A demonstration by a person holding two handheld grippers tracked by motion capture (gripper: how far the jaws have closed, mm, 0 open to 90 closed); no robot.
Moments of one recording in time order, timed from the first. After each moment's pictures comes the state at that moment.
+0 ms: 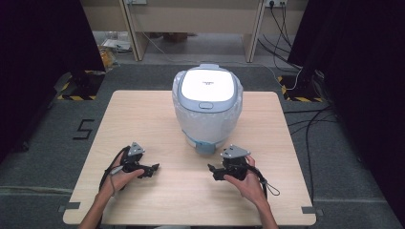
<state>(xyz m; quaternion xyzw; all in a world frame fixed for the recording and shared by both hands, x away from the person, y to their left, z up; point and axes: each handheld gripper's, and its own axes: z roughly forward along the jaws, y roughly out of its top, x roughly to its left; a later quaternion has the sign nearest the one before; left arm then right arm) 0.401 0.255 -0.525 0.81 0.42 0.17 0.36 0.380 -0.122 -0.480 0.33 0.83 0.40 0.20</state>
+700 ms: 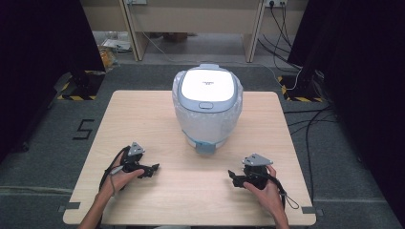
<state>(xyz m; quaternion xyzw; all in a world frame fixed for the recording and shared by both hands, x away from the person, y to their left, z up) 0.401 0.255 -0.525 0.81 0.42 0.17 0.36 0.359 -0.182 -0.497 0.40 0.81 0.37 0.21</state>
